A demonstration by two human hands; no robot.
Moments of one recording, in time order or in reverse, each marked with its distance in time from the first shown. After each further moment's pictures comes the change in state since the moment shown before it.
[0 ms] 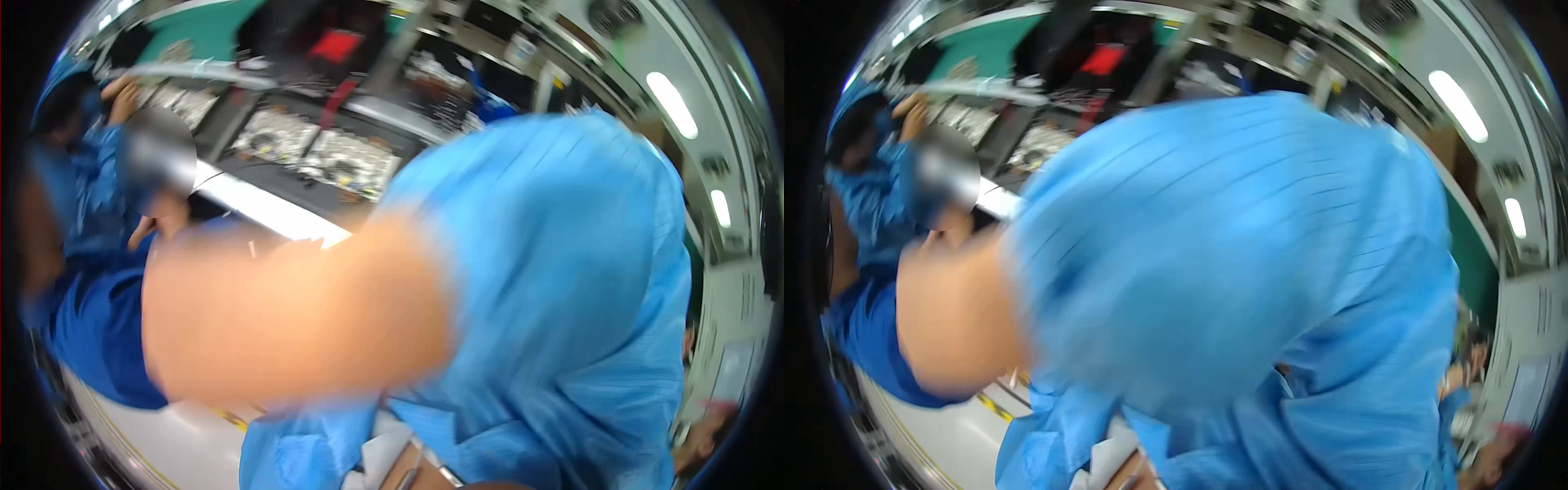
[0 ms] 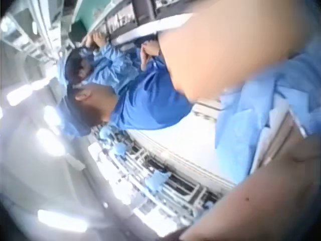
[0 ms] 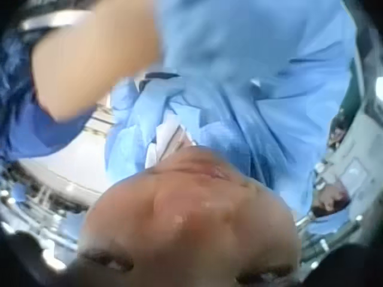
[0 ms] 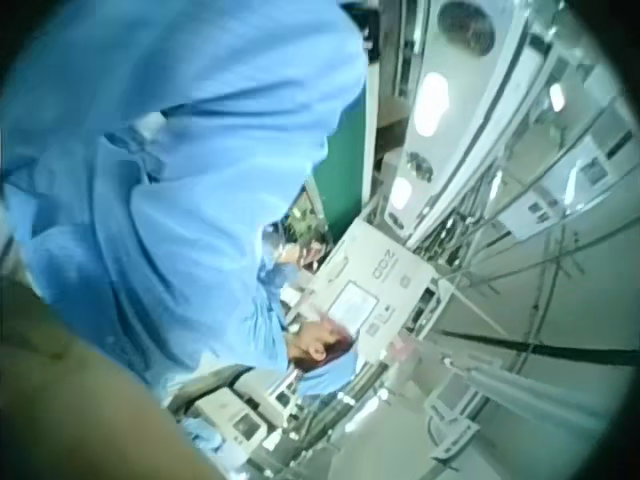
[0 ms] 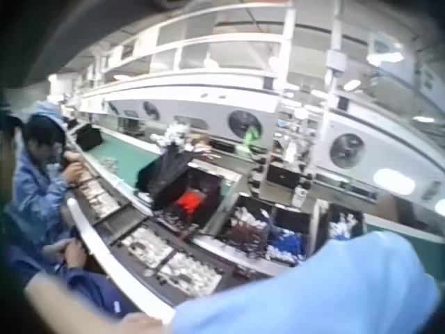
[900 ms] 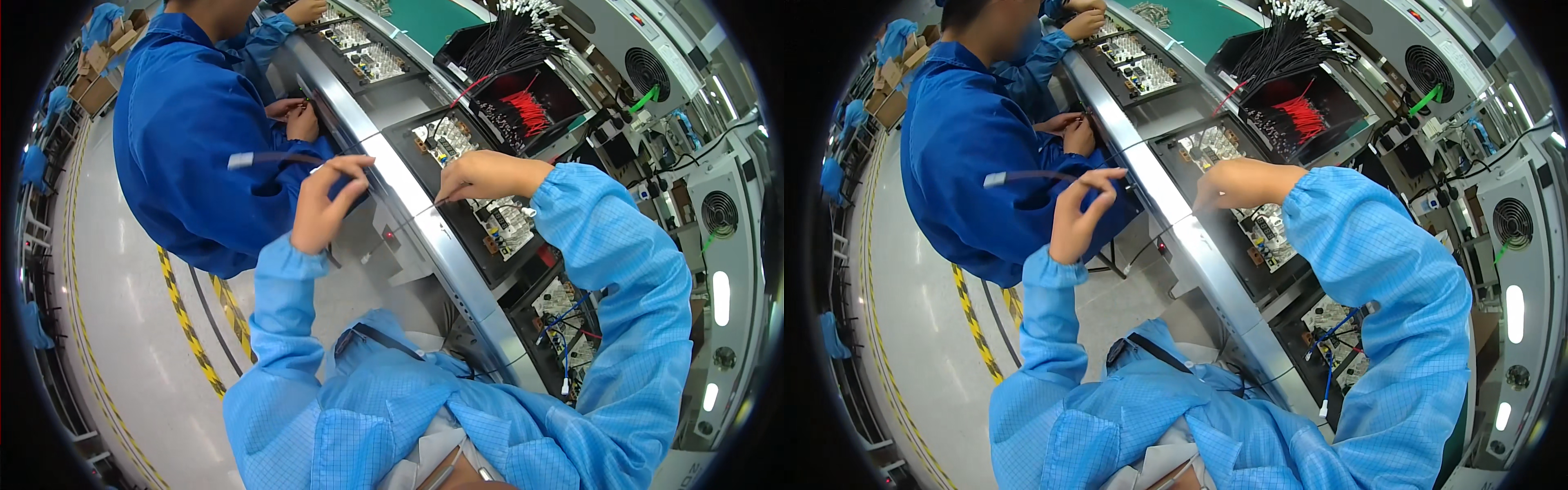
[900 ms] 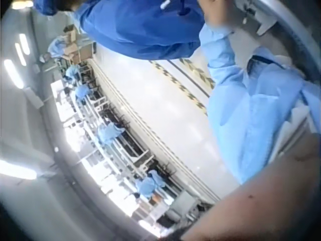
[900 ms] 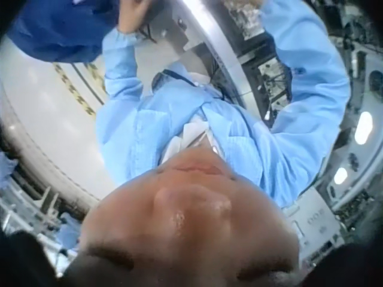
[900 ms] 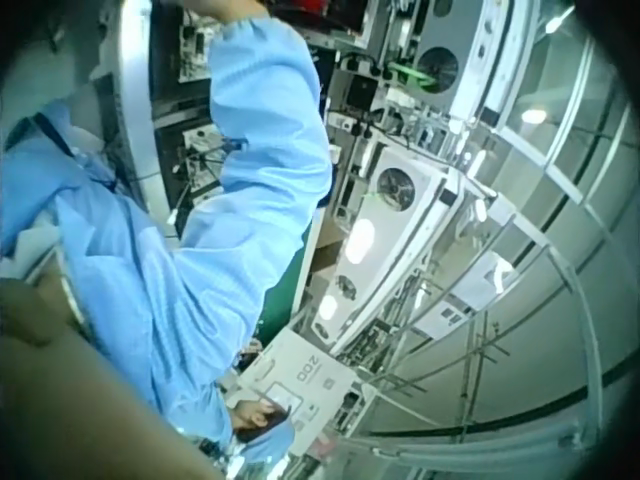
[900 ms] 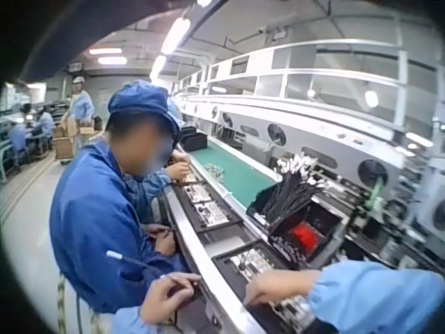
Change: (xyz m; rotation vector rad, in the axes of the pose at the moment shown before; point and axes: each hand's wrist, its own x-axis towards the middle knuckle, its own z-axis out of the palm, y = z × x) left_hand 0.157 -0.121 0.065 -0.263 0.321 -0.373; right_hand -0.030 0.273 0.167 0.504 -0.712 -0.129
